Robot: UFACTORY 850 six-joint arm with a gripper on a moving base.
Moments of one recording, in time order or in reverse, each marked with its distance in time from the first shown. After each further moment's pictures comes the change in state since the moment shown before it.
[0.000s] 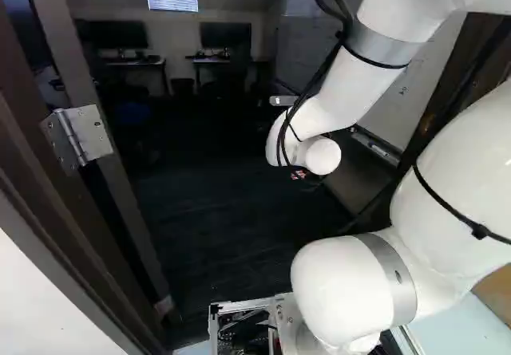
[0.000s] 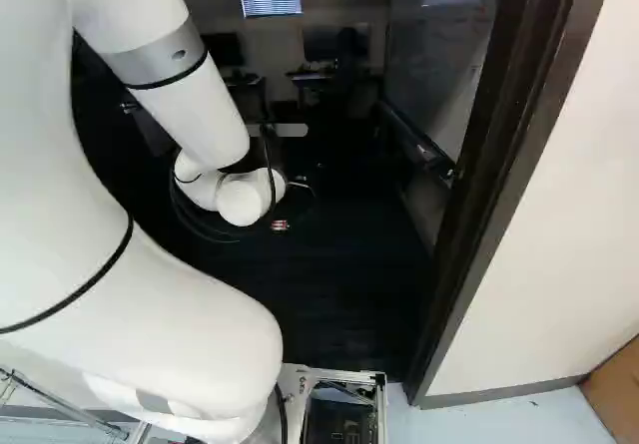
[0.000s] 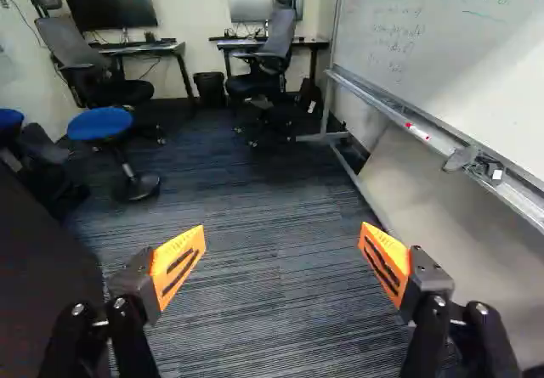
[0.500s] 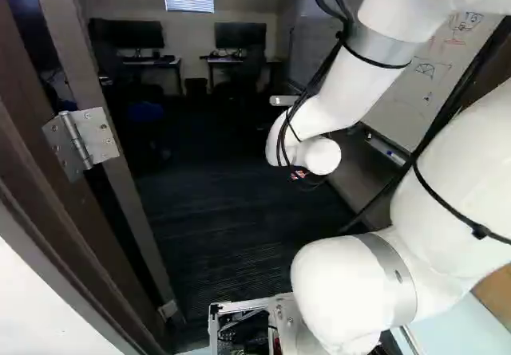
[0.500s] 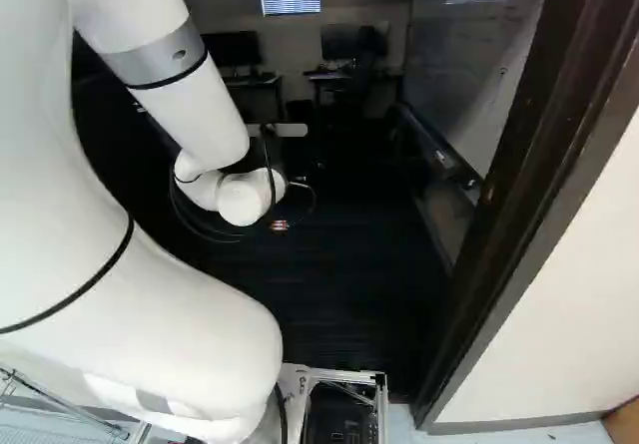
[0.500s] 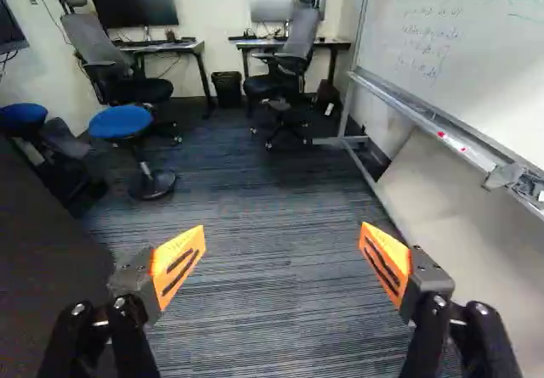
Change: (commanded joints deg) arm 0.0 0.0 0.0 0.0 0.0 0.0
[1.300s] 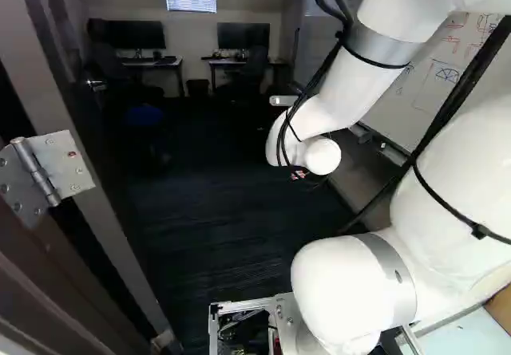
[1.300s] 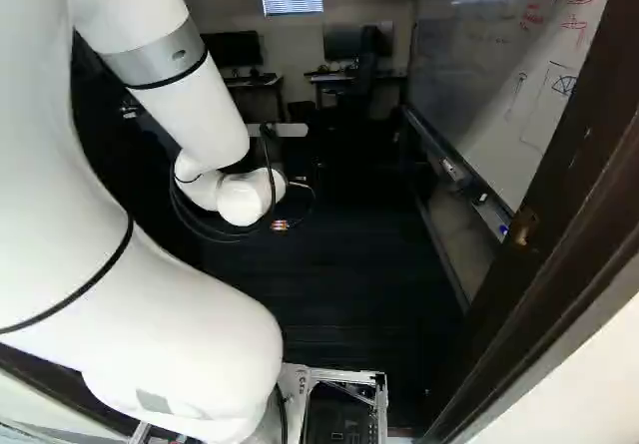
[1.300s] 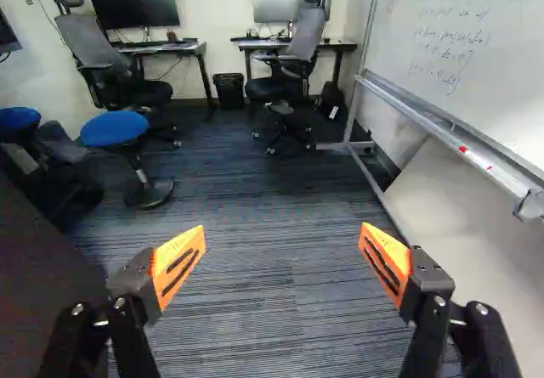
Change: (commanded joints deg) arm 0.0 0.0 0.0 0.0 0.0 0.0
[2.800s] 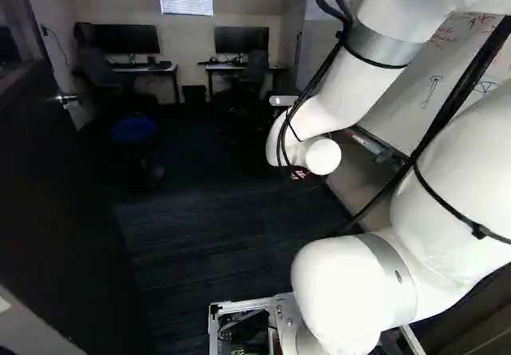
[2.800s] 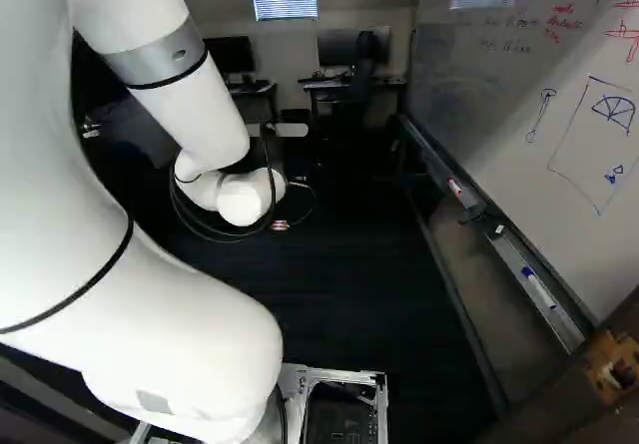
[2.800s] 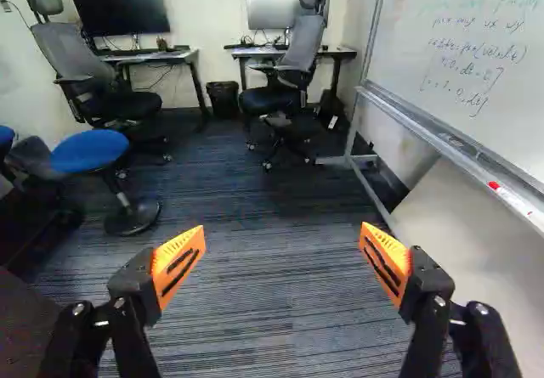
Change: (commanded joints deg) arm 0.0 0.0 0.0 0.0 0.0 0.0
